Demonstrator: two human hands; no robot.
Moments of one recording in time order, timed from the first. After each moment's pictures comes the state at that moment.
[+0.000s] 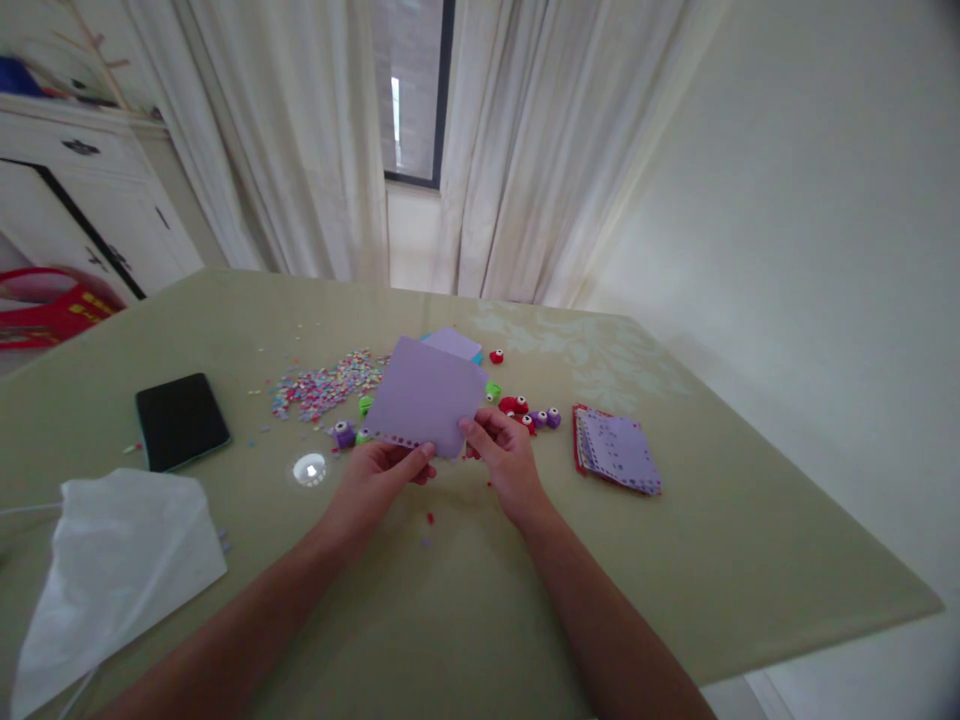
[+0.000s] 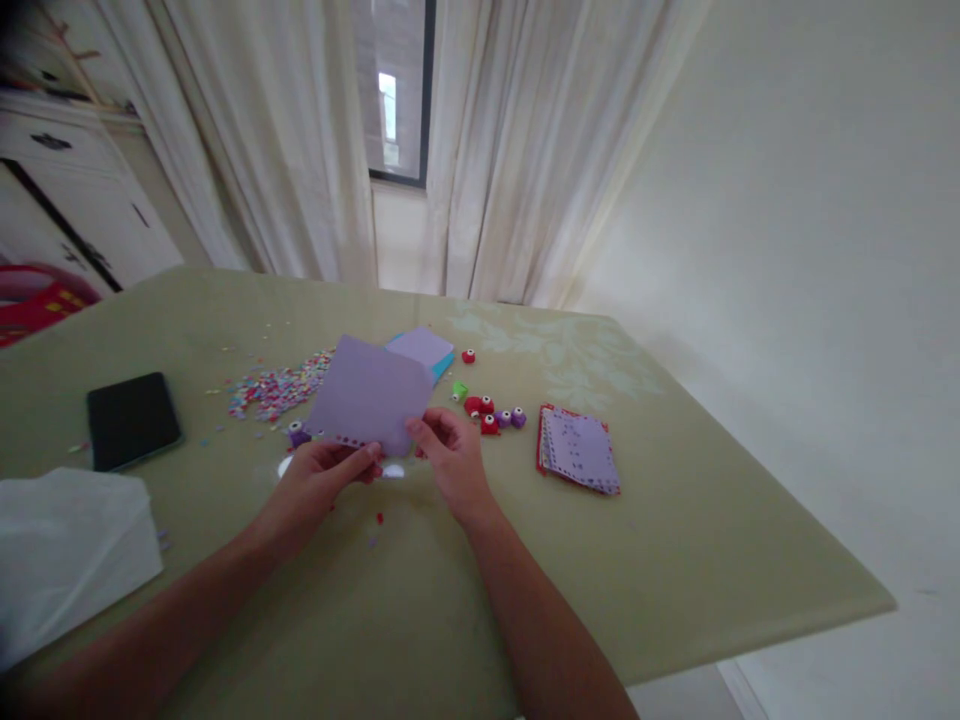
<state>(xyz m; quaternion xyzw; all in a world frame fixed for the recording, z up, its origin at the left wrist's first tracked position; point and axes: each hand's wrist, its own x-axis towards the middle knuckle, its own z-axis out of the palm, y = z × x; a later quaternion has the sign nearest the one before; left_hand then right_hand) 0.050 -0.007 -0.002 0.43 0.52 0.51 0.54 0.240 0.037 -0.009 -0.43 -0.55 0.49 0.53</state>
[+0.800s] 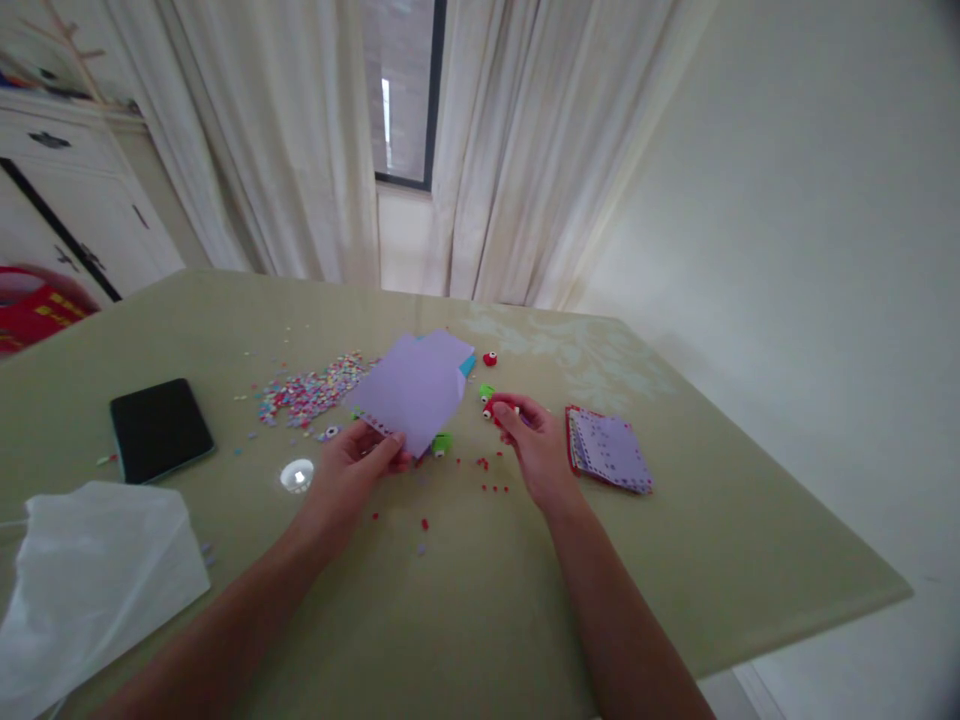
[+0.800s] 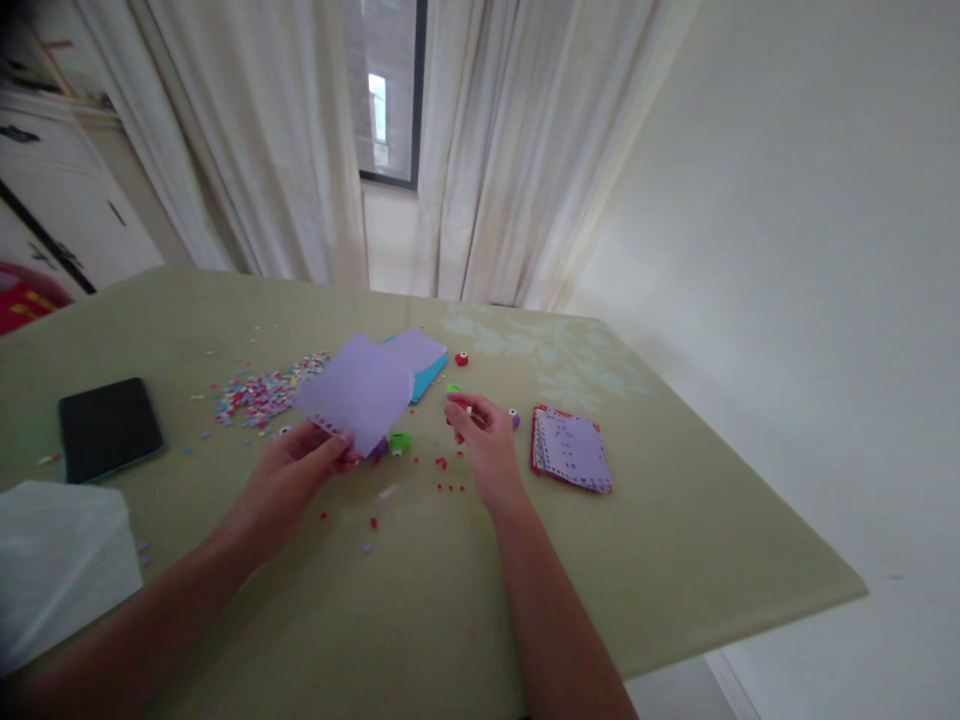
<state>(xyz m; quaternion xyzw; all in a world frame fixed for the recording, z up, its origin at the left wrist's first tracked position) 0.038 -0.001 0.009 0.38 0.51 0.58 0.51 0.280 0.048 0.006 -0.50 -0.50 0.44 0.55</state>
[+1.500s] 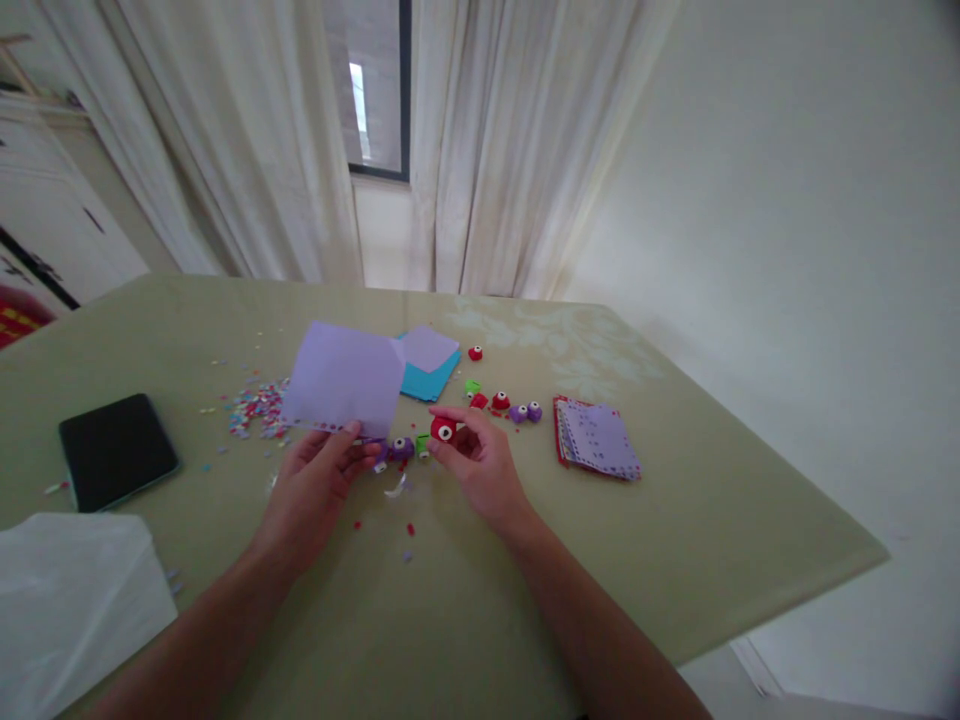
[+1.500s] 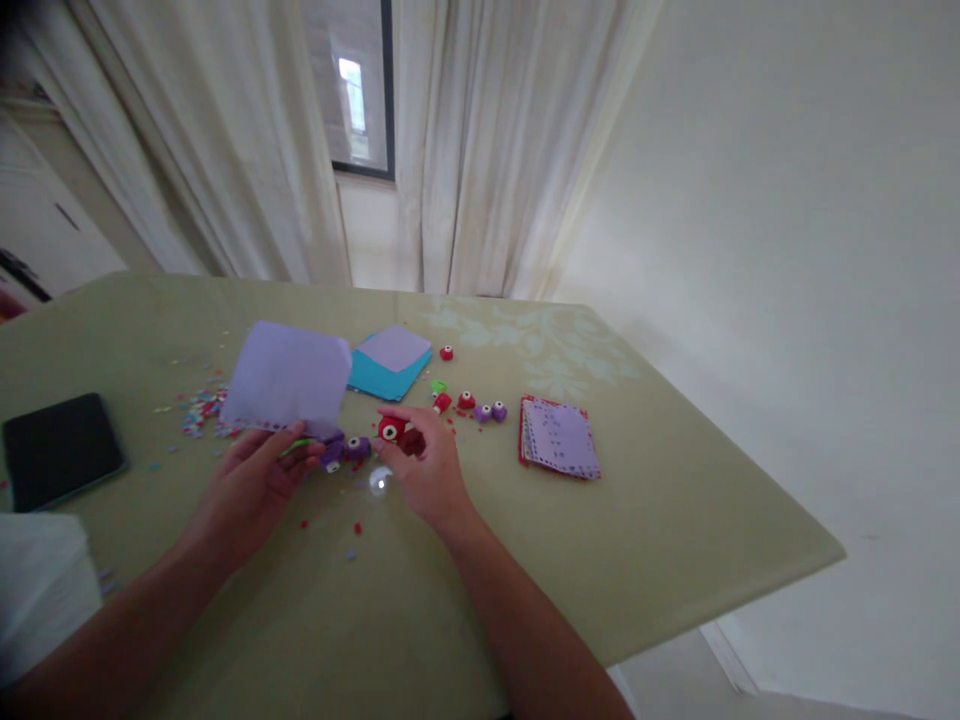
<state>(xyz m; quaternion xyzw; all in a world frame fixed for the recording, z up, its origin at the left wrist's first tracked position) 0.035 0.009 0.005 0.20 0.46 0.65 0.57 0.235 0.021 -0.001 -0.45 -0.57 0.45 0.52</state>
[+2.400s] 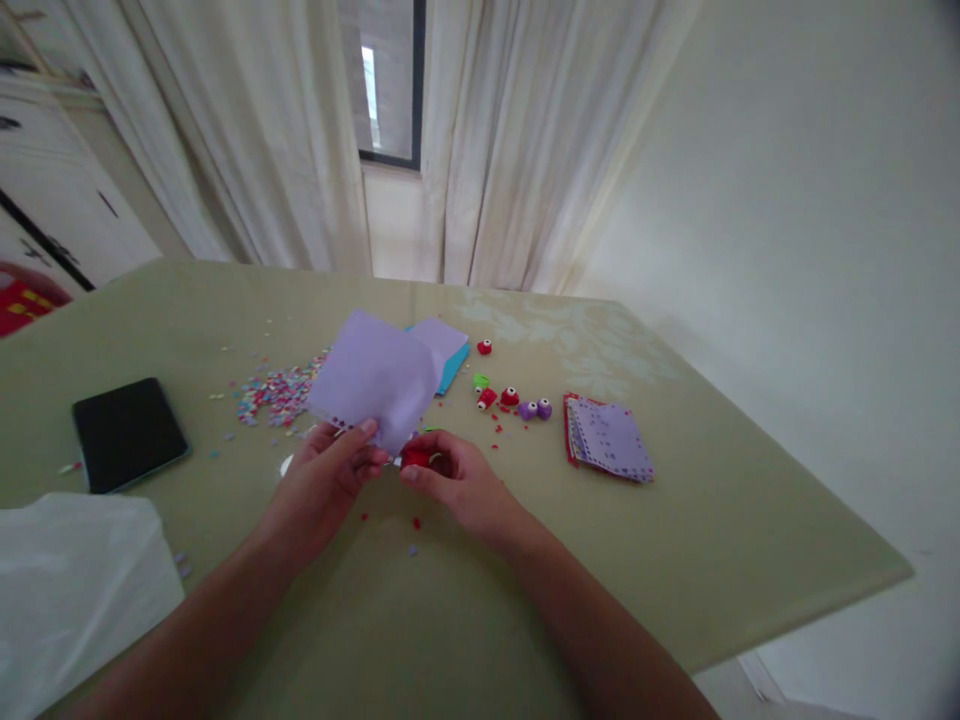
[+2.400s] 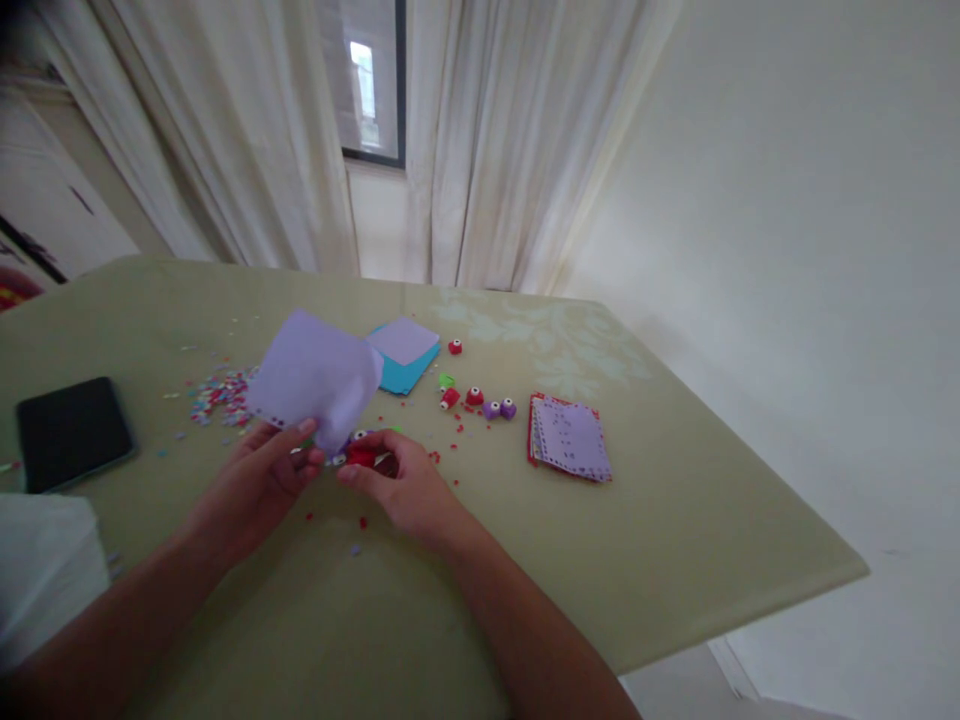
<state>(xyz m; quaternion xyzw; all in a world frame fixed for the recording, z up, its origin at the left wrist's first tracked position) 0.033 0.002 0.015 0.22 0.44 0.62 0.61 0.218 0.010 -0.016 -0.40 -0.53 0.64 0.38</state>
